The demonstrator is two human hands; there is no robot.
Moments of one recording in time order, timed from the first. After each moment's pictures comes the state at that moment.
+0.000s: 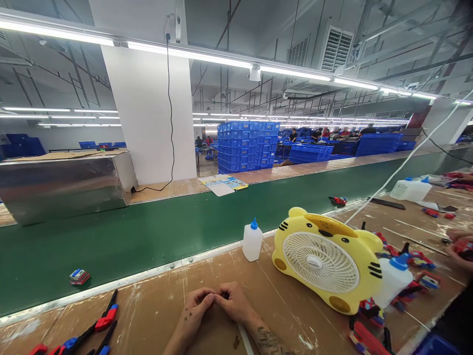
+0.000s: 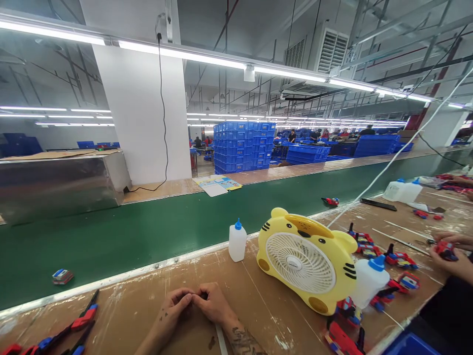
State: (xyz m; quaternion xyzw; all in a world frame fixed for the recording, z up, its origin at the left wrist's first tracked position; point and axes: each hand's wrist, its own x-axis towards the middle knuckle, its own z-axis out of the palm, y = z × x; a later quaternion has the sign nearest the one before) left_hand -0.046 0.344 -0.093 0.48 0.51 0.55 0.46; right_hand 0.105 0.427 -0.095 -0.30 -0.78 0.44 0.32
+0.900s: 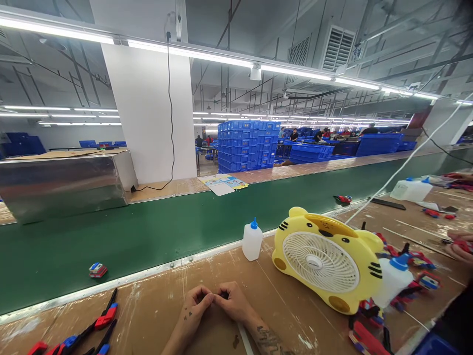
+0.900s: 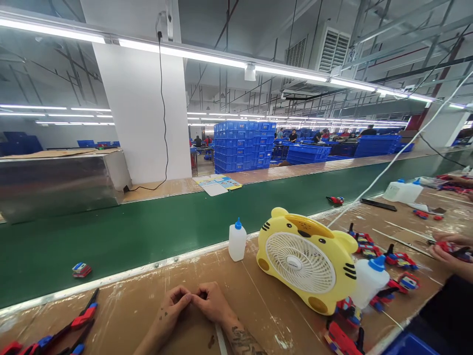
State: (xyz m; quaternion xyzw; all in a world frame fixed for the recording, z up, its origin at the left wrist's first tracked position) left_hand -0.046 0.345 -0.090 0.48 0.52 0.57 0.42; right_hand 0.106 0.428 -0.095 -0.30 -0.79 0.44 0.31
